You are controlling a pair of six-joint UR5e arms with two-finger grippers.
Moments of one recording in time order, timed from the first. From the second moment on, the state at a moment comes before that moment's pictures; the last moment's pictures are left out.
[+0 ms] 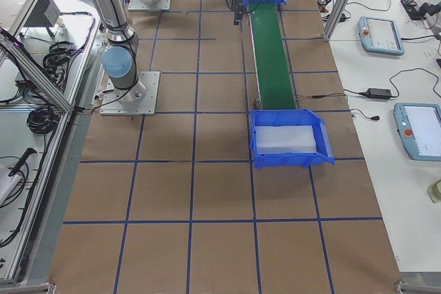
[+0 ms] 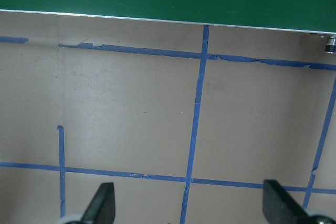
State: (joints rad) left arm -1.41 -2.05 -1.69 -1.01 1.65 1.68; right arm 1.62 -1.51 1.56 -1.54 -1.56 -0.05
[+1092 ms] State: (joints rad) left arm -1.44 -1.93 -1.56 -1.18 1.64 1.06; right arm 1.62 -1.51 1.57 -1.55 -1.56 -0.05
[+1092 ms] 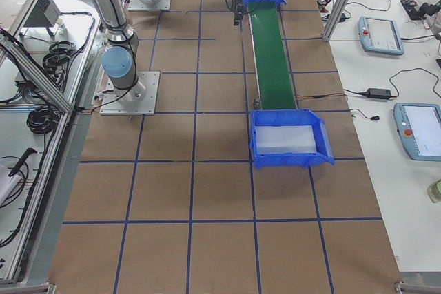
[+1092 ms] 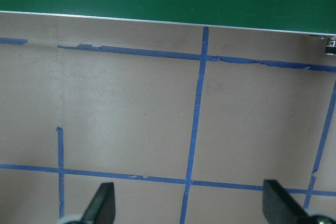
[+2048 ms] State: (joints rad) left arm -1.75 -2.08 -1.48 -1.08 1.64 -0.20; right arm 1.62 -1.51 1.57 -1.55 -1.56 -0.05
